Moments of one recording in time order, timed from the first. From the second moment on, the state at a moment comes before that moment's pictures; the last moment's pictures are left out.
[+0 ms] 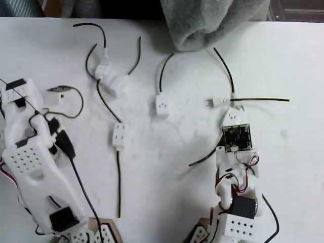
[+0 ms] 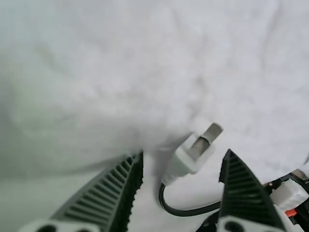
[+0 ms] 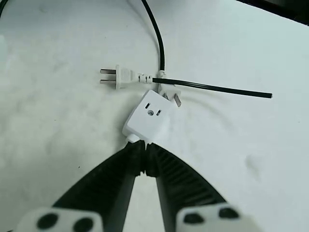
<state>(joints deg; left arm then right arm) -31.8 46.6 -19.3 102.1 -44.0 10.3 -98.8 96.6 40.8 22.0</state>
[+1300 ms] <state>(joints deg) -20.8 26.9 6.9 88.5 -32.1 10.2 -98.8 96.6 40.8 22.0</state>
